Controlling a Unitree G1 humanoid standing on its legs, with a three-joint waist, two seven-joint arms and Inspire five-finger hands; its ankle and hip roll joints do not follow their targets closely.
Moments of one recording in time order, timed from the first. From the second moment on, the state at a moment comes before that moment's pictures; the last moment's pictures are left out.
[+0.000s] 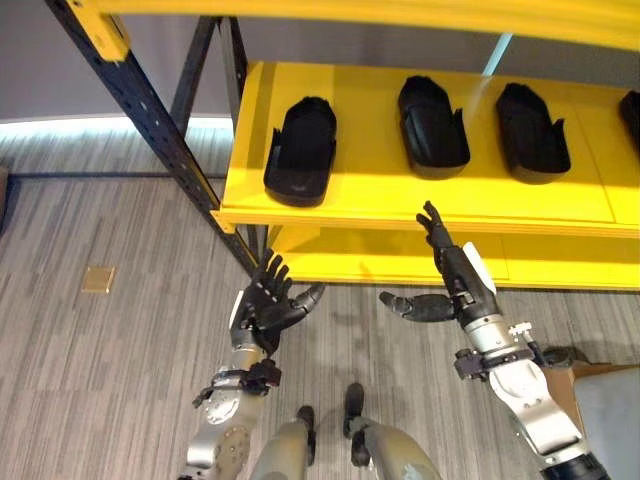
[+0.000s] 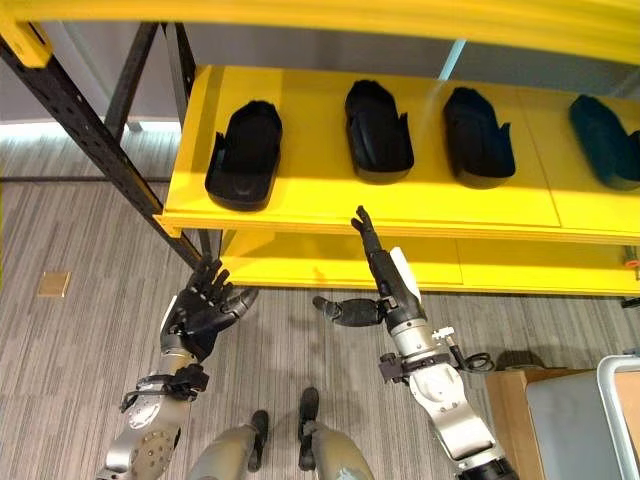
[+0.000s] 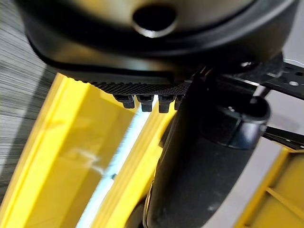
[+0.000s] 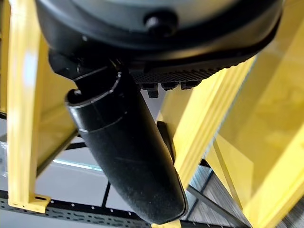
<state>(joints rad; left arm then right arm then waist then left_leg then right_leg) 0.05 0.29 -0.23 -0.01 -0.74 -0.20 0.10 -0.03 -0.51 0.23 -0.17 0.12 -0.17 -0.12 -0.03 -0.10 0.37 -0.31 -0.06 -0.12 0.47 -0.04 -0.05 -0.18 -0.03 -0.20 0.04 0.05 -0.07</state>
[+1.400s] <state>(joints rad) -0.18 0.65 -0.24 0.16 0.53 -0.11 0.42 -0.08 -0.55 0.27 -0.15 0.12 -0.18 -0.11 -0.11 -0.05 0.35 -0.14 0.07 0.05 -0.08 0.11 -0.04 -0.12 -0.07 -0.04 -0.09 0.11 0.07</state>
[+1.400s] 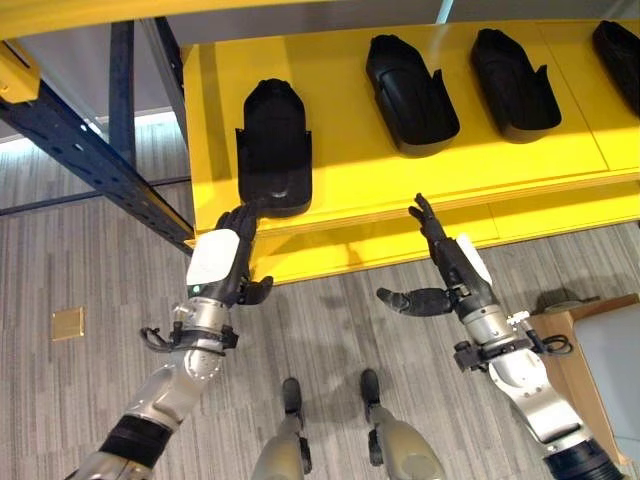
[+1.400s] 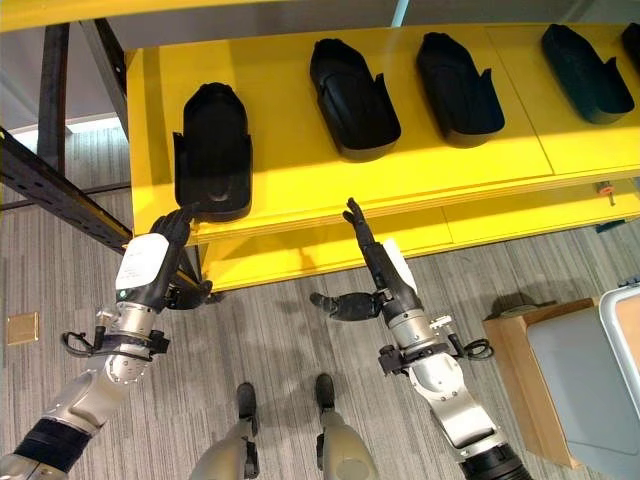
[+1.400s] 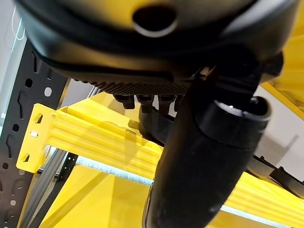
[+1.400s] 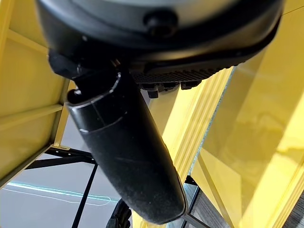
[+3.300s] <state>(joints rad) -0.19 0.66 -0.34 0.19 0.76 -0.09 0.43 -0.04 -0.55 0.26 -0.15 0.12 -0.20 -0.12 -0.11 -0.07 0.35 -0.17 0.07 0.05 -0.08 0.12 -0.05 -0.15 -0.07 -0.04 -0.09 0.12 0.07</state>
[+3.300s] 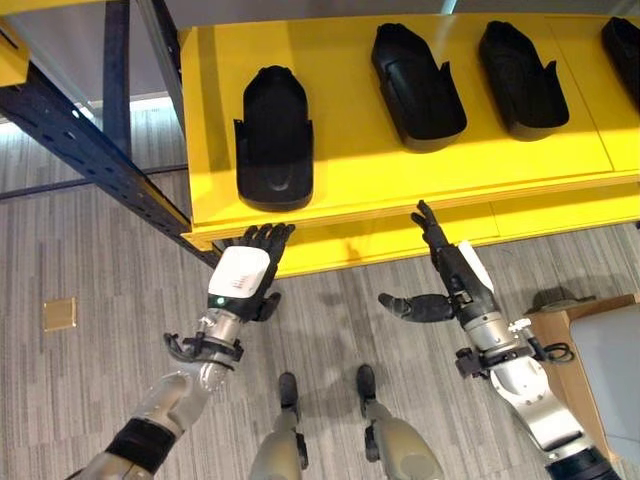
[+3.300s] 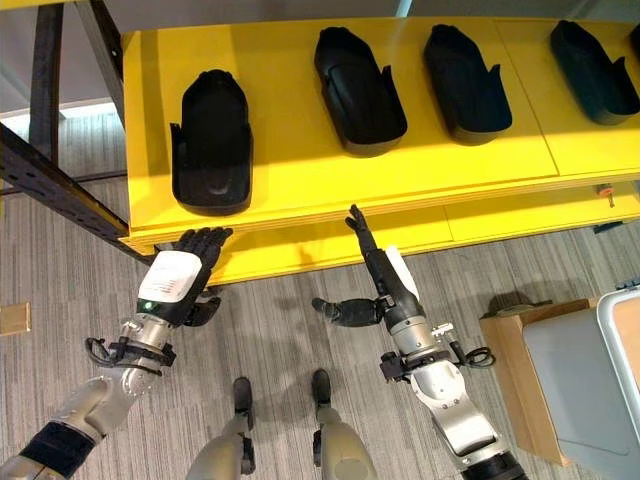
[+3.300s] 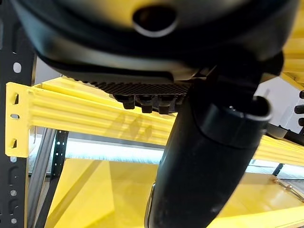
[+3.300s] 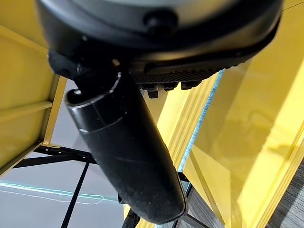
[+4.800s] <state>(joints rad) -0.37 0.64 -0.40 0.35 0.75 -0.02 0.47 -0.04 -0.55 0.28 -0.15 0.12 -0.21 -0.14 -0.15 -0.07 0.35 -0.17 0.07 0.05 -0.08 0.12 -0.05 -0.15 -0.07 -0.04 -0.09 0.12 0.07</state>
